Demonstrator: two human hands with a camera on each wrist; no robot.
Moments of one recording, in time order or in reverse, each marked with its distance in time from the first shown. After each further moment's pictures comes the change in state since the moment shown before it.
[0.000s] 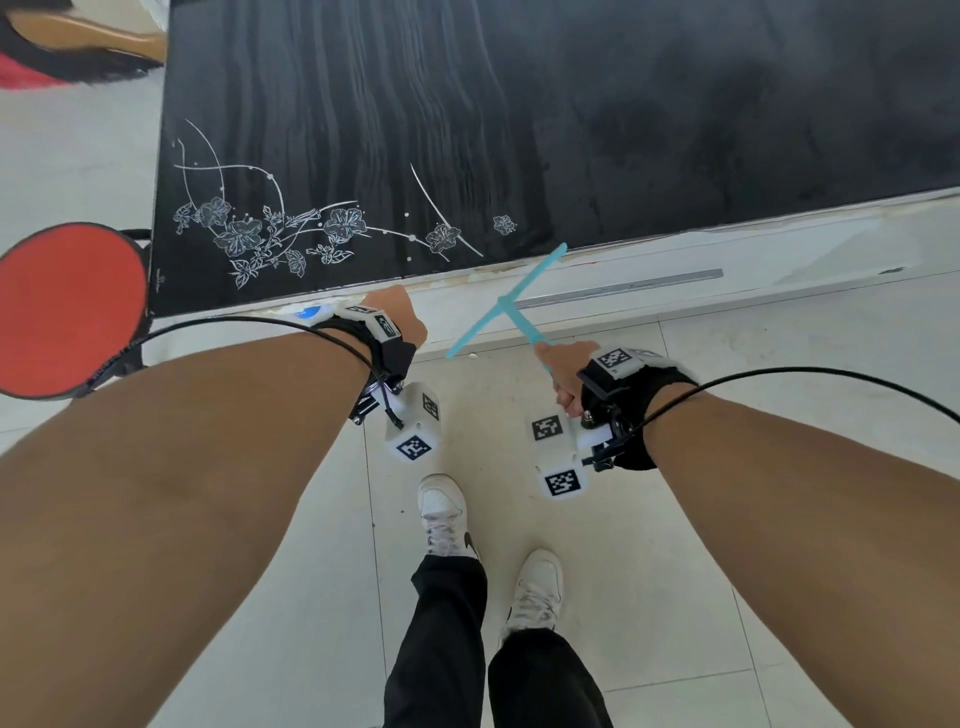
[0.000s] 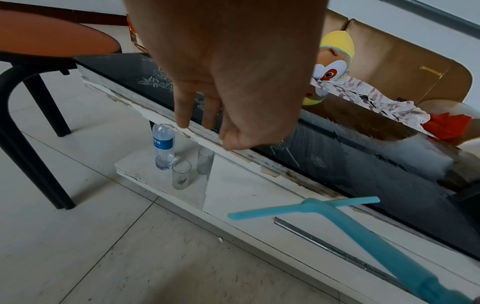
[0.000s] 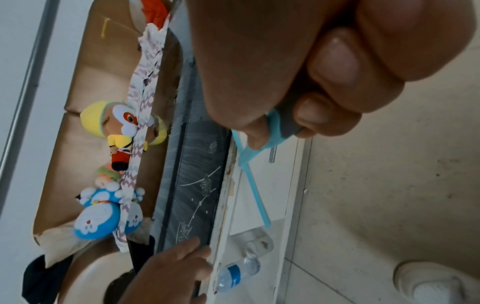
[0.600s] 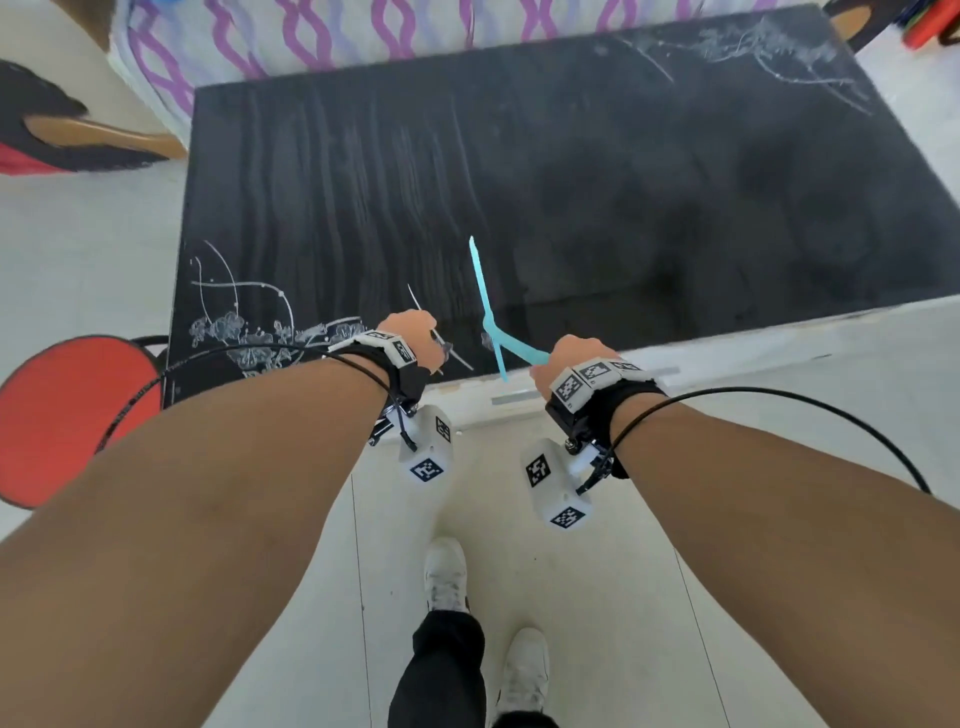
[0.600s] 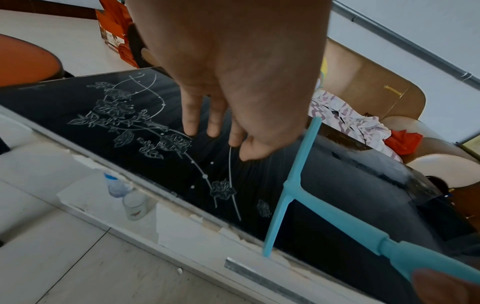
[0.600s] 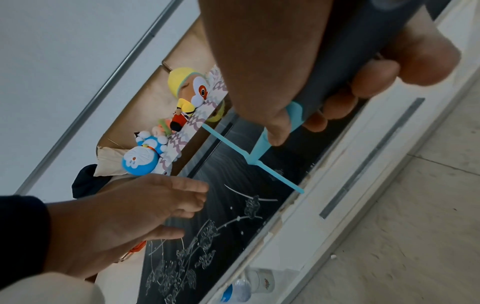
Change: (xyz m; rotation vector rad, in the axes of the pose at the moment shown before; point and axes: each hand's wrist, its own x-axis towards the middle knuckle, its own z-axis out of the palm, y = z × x) left_hand 0.009 0.046 -0.141 0.003 0.032 0.209; right_hand -0.051 -0.144 -0.058 -0.768 0.365 -0.134
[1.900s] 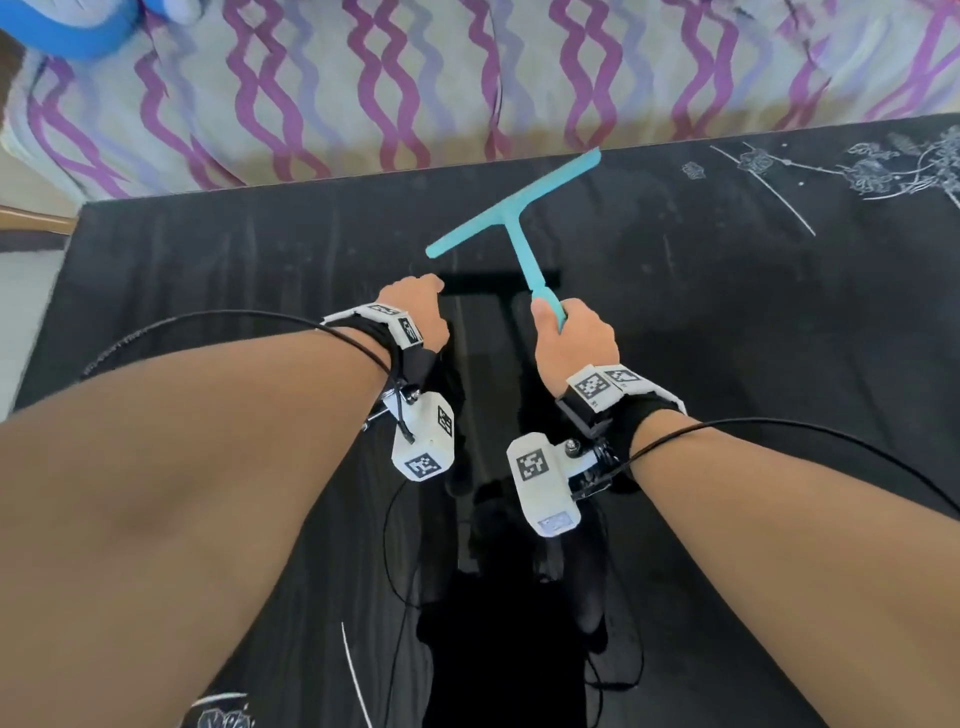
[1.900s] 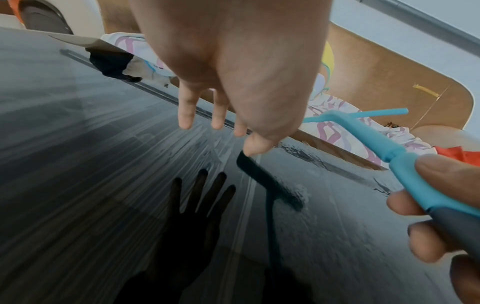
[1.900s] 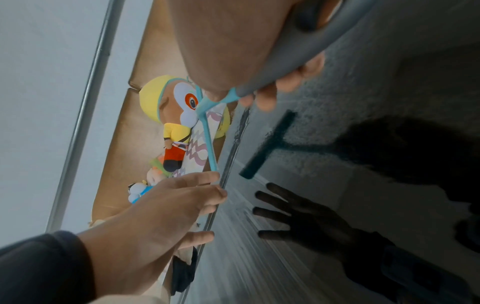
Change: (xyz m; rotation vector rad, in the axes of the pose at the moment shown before) left_hand 0.484 -0.002 -0.182 -0.133 0.154 -0.093; right_hand 0.502 -0.116 -0.147 0.525 0.349 -0.108
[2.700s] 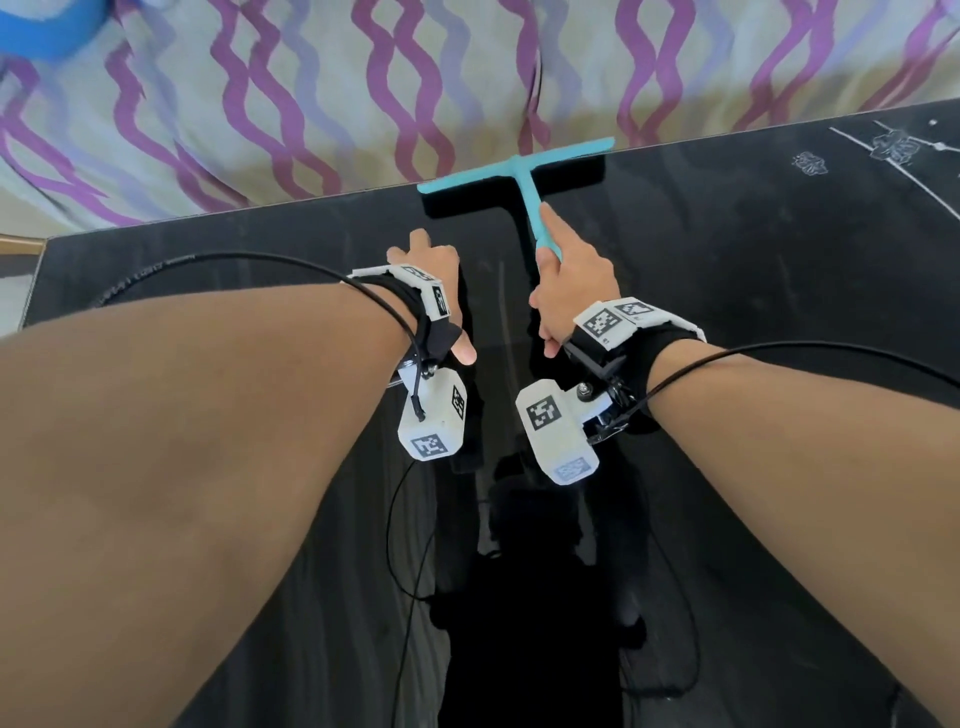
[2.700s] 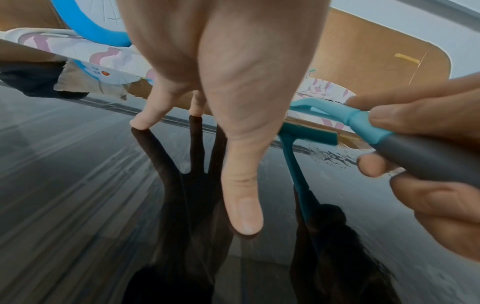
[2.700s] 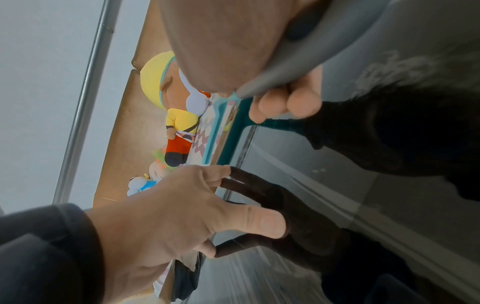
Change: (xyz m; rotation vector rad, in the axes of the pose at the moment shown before) left_hand 0.142 -0.034 -0.024 0.342 -0.113 0.024; right_hand 0.141 -0.067 0.078 0.126 -0.109 -0.080
